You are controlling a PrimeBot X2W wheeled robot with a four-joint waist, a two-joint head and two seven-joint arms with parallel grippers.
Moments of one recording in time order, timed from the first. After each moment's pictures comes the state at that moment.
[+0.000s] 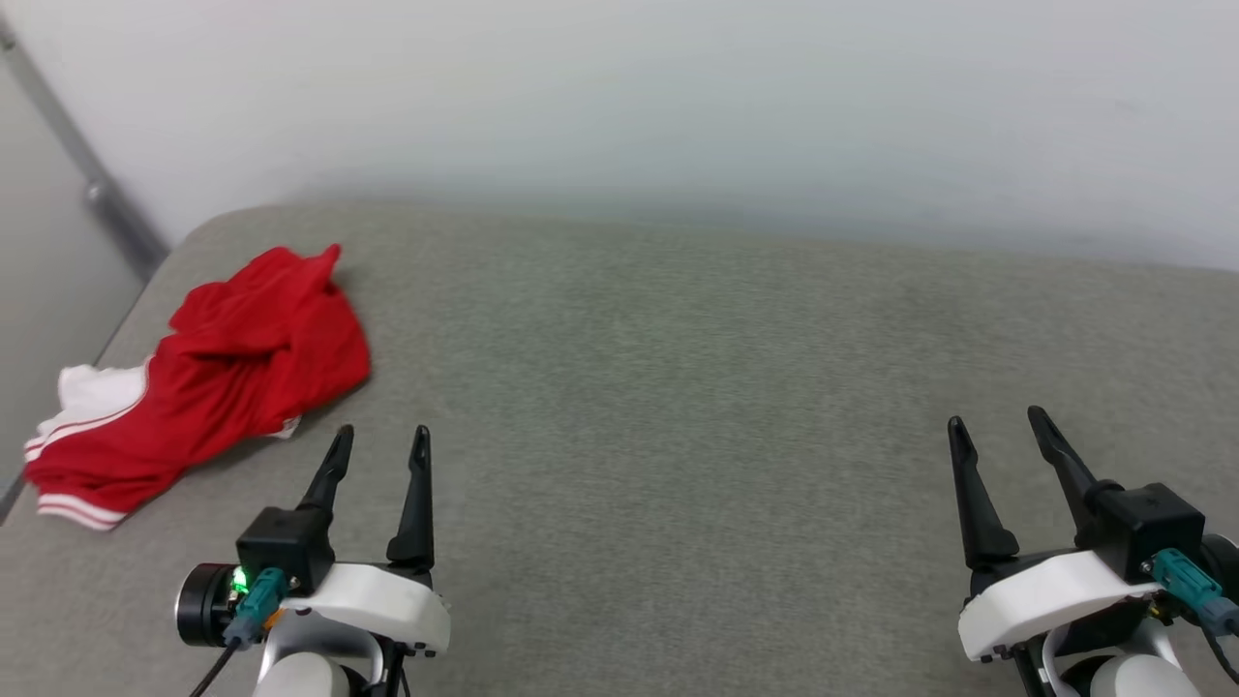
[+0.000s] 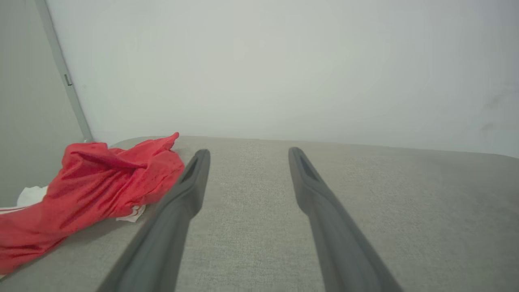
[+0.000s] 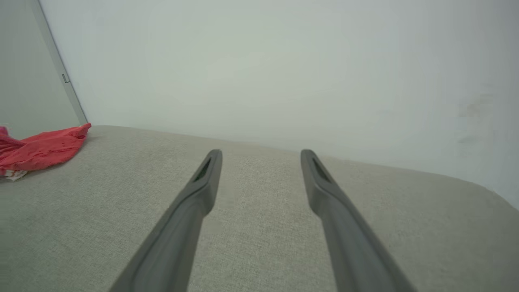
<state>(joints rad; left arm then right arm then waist) -0.13 0.09 -0.05 0.26 -0.16 -0.06 -0.26 -0.05 -0.05 -0.01 0.04 0.04 0.13 -0.09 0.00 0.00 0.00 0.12</state>
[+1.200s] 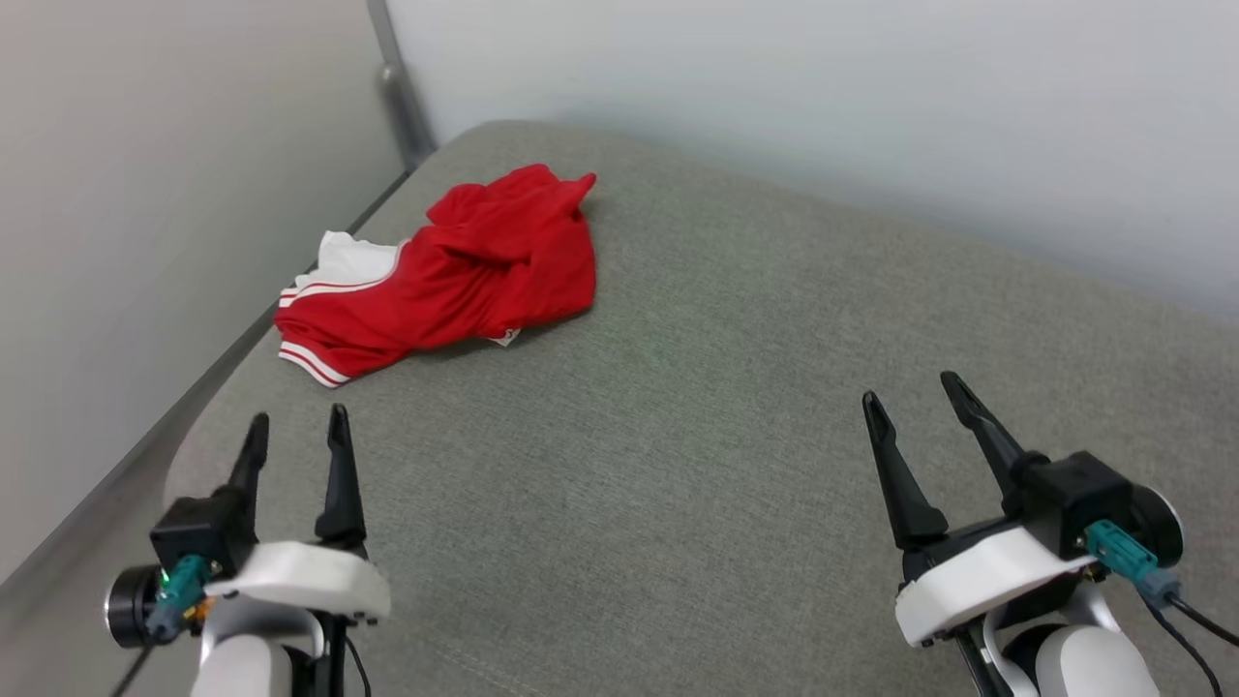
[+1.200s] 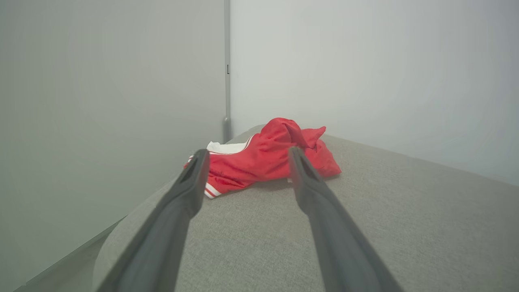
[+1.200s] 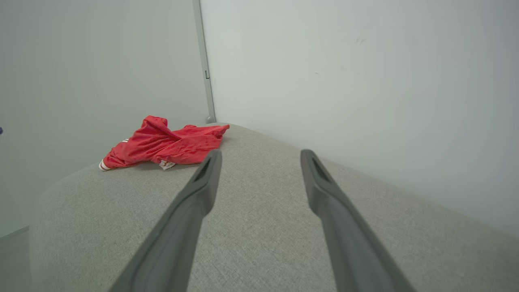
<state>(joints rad) -0.15 0.08 0.09 0.27 -0.16 -0.08 -0.26 -0.09 -0.05 0.12 0.00 0.07 0.13 -0.05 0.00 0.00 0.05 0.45</state>
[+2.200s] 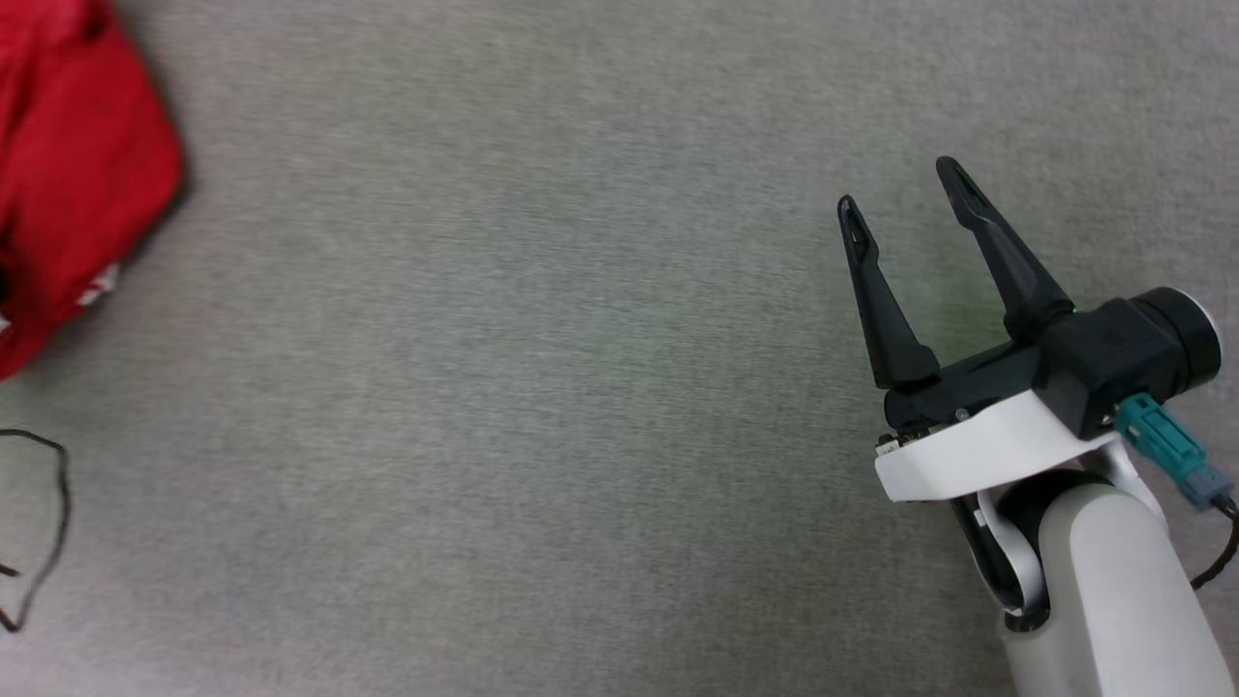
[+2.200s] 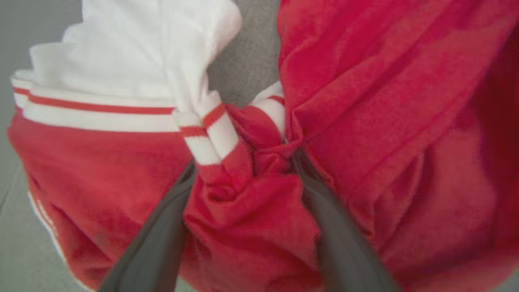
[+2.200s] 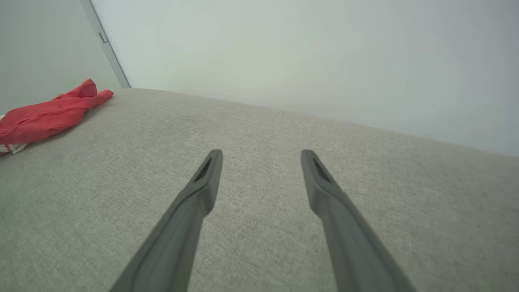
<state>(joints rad) -0.82 0.54 0.24 0.78 -0.47 -0.10 0.66 -0.35 -0.05 0.19 -0.13 0.02 0.13 -0.02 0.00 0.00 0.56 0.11</state>
